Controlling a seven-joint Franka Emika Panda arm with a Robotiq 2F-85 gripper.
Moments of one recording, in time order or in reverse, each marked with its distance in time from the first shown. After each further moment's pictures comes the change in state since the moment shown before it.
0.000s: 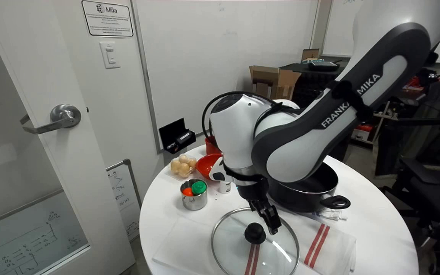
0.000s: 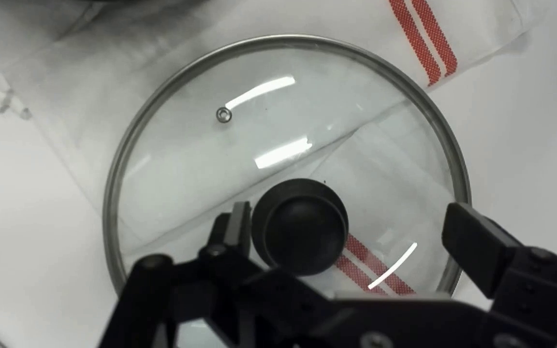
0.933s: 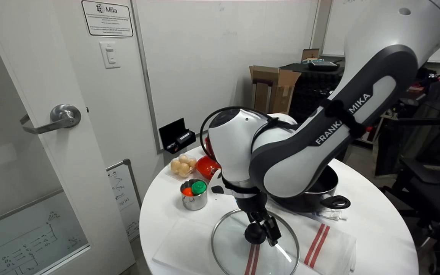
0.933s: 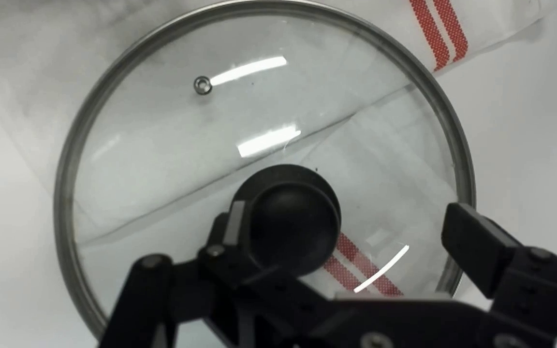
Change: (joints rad) arm -0.004 0.063 0.020 0.036 0.000 0.014 -0.047
